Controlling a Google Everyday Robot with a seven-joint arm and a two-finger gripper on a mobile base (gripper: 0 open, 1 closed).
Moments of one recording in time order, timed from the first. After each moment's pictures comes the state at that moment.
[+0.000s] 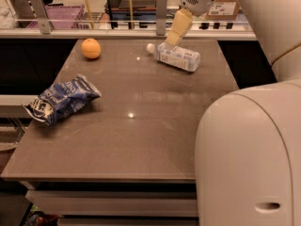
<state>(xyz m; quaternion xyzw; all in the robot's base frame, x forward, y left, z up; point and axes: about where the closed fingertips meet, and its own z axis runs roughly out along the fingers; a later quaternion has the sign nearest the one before) 0.705 -0.113 0.952 -0.44 0.88 -0.01 0.17</state>
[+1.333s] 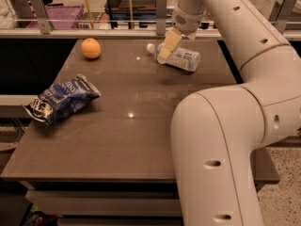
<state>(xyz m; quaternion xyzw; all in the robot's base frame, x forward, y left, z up) 0.737 -0.101 0.878 -0.43 0.90 0.03 0.12</state>
